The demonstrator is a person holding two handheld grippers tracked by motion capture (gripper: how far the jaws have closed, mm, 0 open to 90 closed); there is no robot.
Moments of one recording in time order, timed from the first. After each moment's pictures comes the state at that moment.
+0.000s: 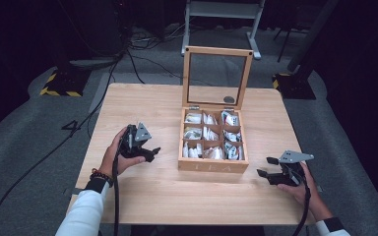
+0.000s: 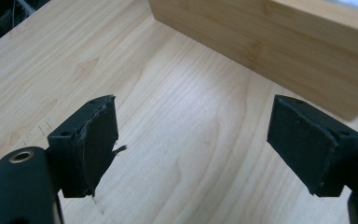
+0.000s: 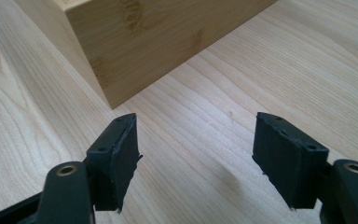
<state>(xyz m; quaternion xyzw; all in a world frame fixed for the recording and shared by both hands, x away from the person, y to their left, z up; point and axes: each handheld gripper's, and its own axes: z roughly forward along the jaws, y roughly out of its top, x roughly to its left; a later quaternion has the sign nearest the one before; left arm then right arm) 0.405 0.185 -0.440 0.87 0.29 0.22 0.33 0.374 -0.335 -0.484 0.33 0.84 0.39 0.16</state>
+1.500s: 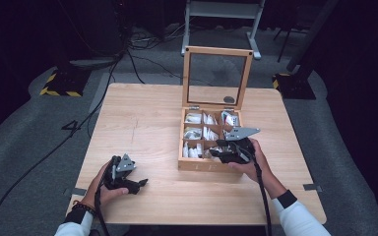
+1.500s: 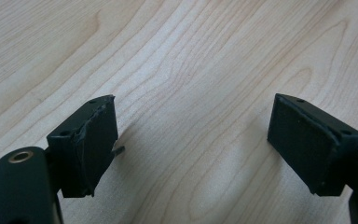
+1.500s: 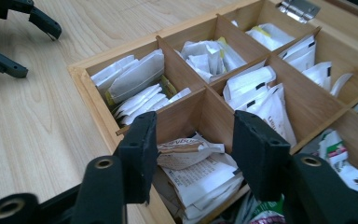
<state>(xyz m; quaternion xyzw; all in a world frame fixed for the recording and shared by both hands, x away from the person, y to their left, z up) 0.345 0.227 -0.501 0.87 0.33 0.13 0.34 0.410 -0.171 -0.424 0.27 0.86 0.42 0.13</state>
